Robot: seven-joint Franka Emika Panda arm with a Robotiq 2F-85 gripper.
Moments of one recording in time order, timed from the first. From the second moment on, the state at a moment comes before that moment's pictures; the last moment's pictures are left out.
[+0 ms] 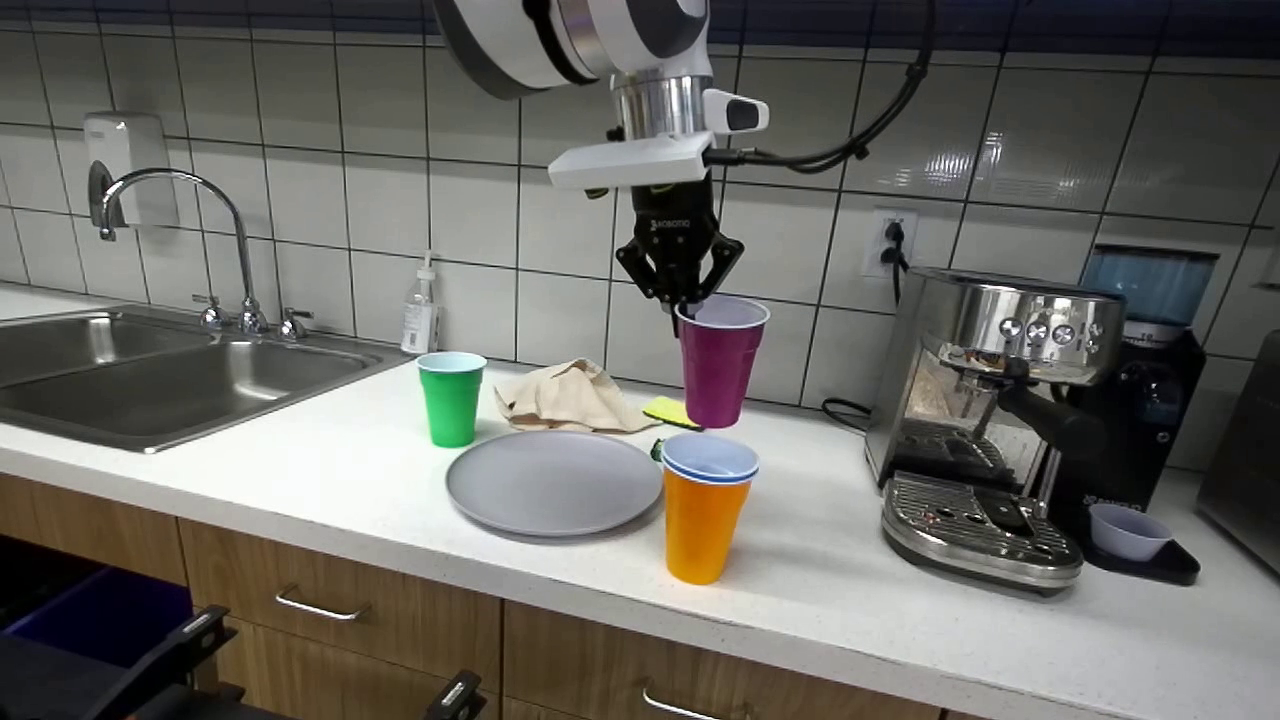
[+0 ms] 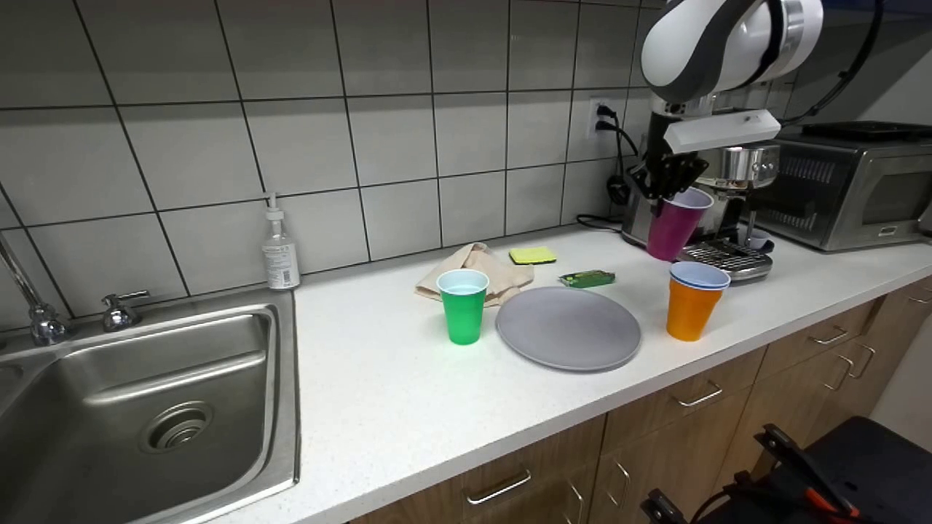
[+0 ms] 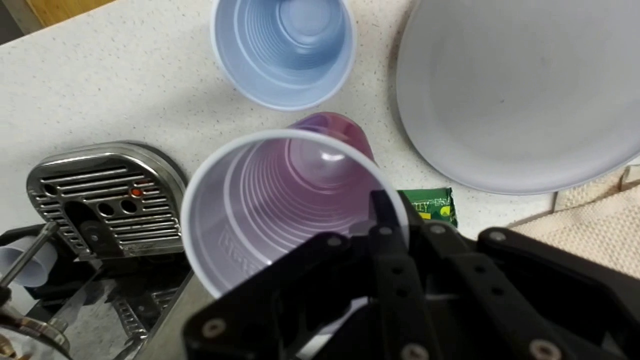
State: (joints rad) arm -0.15 -0.06 -0.21 -2.40 -0.24 2.56 0.07
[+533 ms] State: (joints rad) arm -0.16 -0.11 -0.21 -2.44 -0.25 2.52 0.07
